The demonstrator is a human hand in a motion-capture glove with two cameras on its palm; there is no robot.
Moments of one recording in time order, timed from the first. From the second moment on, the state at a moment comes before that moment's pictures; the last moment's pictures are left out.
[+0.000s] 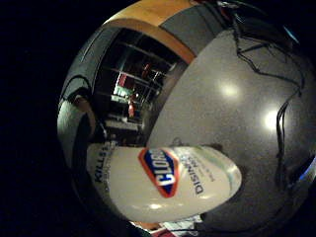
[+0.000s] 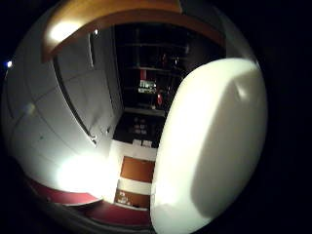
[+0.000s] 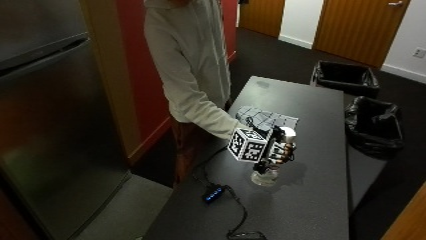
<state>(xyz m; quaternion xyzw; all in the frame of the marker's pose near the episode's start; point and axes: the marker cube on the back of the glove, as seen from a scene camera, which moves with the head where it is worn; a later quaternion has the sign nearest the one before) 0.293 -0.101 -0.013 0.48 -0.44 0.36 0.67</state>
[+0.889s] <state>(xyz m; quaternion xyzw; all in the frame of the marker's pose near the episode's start) 0.133 -0.078 -0.139 0.01 0.00 0.11 0.99</state>
